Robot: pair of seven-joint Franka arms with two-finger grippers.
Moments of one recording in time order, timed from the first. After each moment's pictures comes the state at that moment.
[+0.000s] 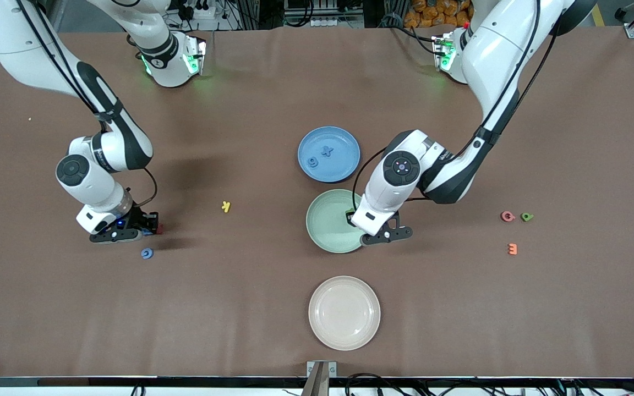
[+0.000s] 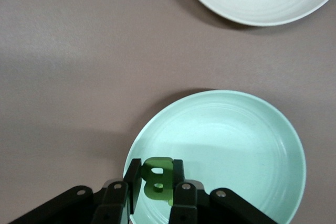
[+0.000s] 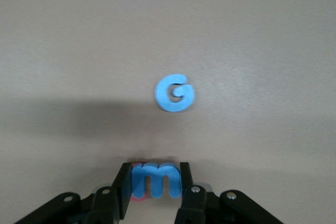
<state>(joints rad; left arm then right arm) -0.26 0.70 -0.39 -1.60 0.25 2.33 -0.91 -0.21 0.47 0.21 -2.16 -0.27 2.75 0.11</state>
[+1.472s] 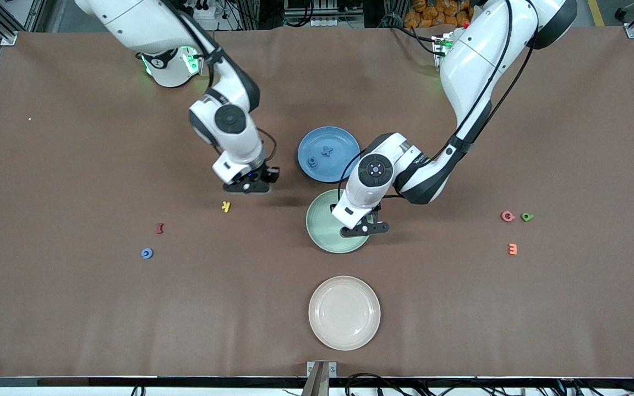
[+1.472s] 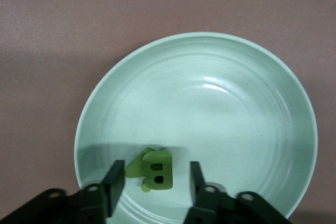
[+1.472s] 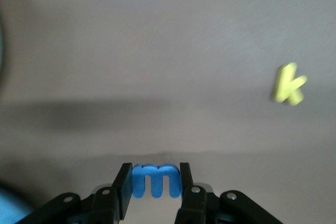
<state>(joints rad) -0.33 0.78 -0.38 -1.57 0.25 2.33 -0.91 0.33 0.42 0.33 -2.12 -0.26 2.54 0.87</state>
